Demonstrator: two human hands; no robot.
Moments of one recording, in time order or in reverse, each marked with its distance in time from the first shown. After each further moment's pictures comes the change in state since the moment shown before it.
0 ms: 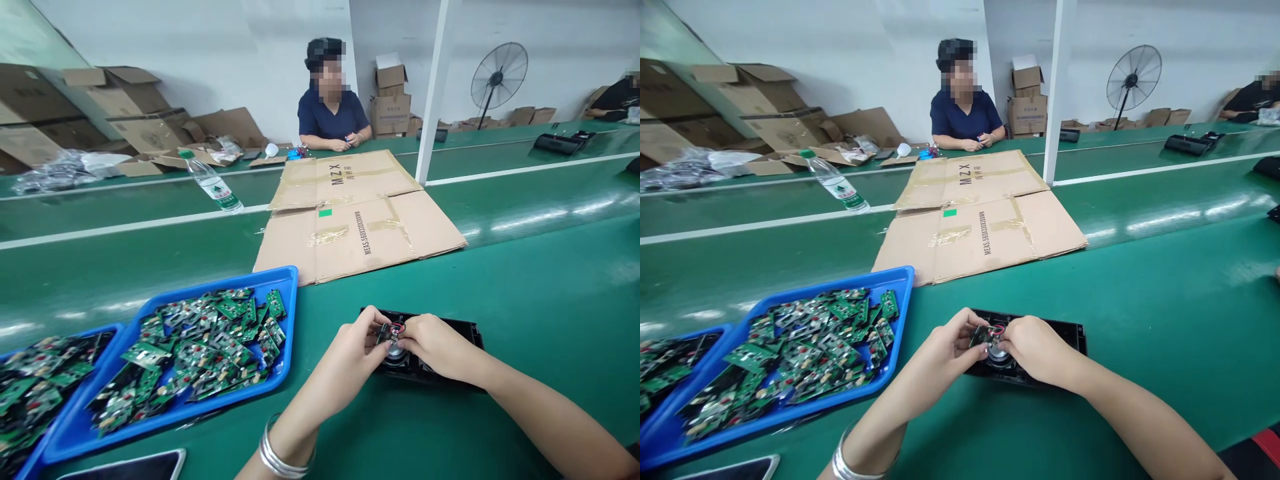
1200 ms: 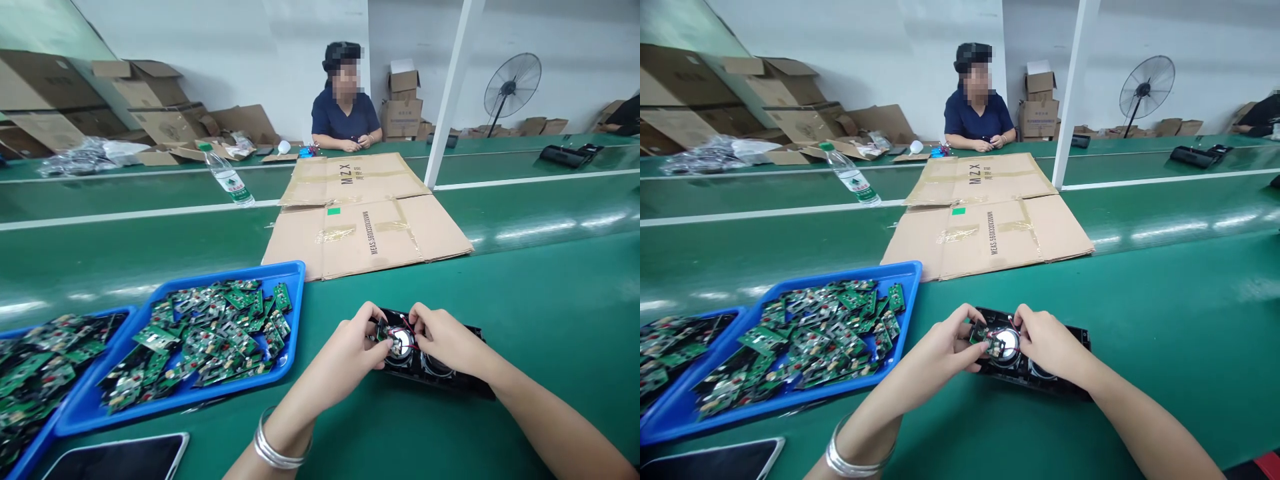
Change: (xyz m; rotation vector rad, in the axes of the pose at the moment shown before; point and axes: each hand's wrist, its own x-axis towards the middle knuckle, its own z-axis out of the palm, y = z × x) left_hand -0.005 0.003 -0.009 -0.065 -0.018 -0.123; right_hand -0.002 0.010 -0.009 0.139 -0.066 0.203
